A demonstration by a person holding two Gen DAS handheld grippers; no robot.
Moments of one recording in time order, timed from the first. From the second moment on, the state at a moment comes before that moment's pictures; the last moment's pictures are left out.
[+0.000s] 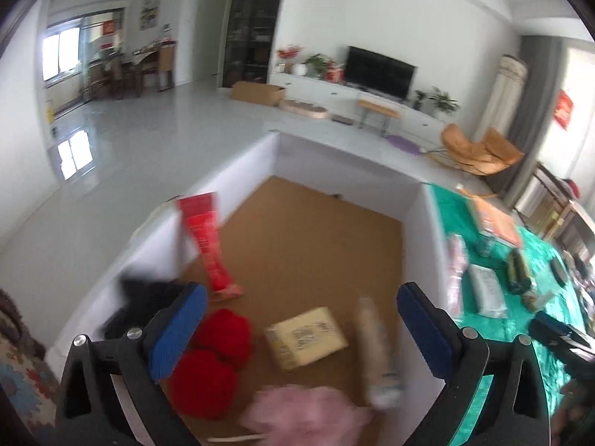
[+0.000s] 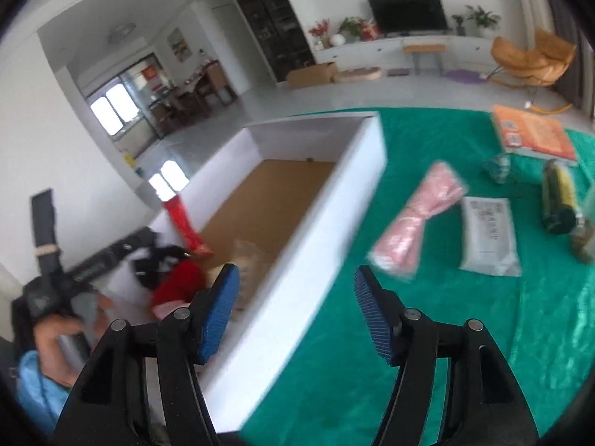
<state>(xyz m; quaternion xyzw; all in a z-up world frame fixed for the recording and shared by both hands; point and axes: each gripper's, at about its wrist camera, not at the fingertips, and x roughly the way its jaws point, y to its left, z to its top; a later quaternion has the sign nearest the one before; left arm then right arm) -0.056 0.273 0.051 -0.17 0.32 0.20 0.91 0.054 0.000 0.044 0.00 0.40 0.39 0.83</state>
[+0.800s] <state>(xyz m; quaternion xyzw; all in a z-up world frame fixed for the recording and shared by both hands) 0.110 0.006 -0.095 -0.02 0.47 -0.07 0.88 0.105 -0.231 -0.076 0.00 0.43 0.01 0.90</state>
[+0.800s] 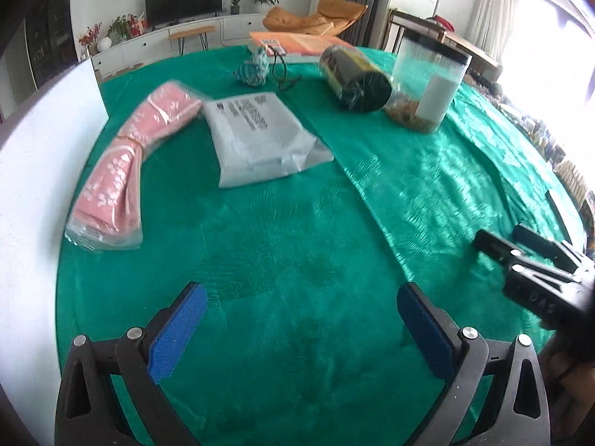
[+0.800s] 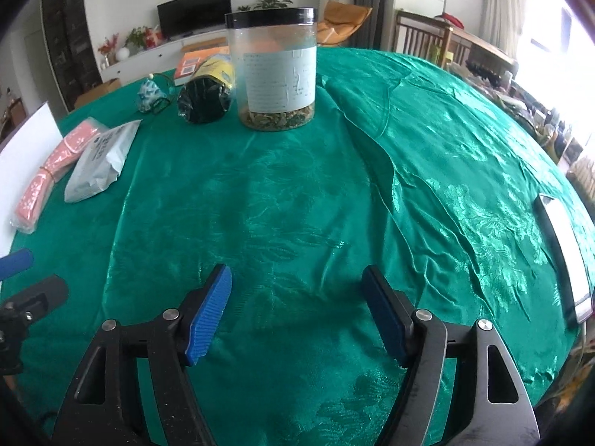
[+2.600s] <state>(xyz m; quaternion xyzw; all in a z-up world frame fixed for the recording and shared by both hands) 0.110 -0.001 -0.099 0.03 0.45 -0.08 0.89 0.106 -0.229 -0.077 0.00 0.44 0.01 0.90</state>
